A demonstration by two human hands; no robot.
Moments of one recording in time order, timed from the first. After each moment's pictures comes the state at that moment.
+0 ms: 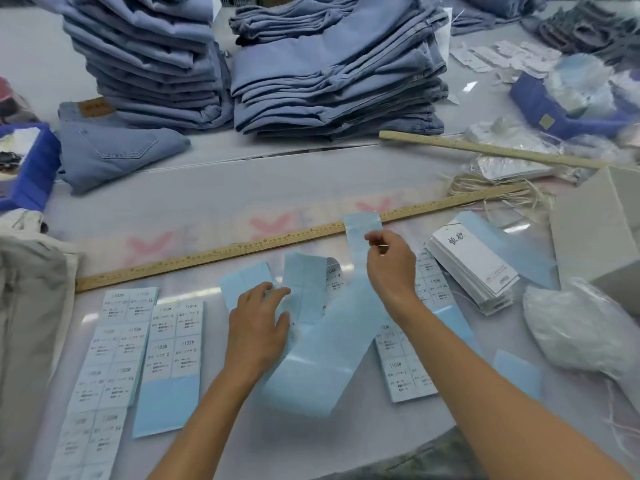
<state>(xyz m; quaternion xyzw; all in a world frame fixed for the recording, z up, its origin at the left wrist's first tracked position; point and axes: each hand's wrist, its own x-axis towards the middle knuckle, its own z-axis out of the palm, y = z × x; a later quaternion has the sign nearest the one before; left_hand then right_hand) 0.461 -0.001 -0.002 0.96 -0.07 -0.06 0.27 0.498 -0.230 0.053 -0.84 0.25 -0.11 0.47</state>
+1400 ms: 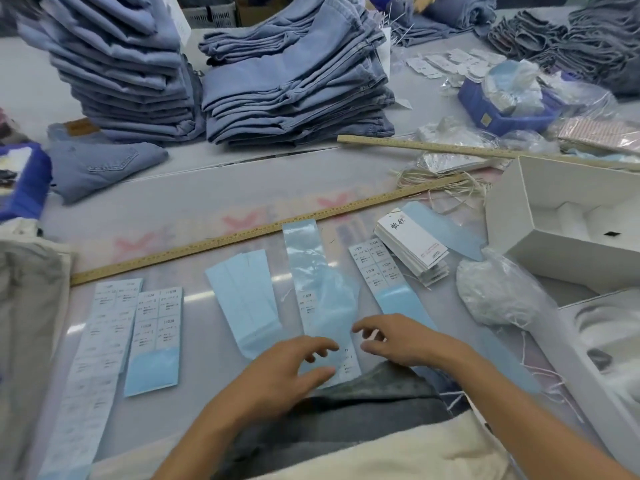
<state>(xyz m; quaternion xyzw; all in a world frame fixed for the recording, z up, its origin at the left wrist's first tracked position) 0.350 -0.057 0.078 0.85 -0.27 -0.29 0.34 0.342 -0.320 0.084 -0.92 -0.02 0.31 0.25</state>
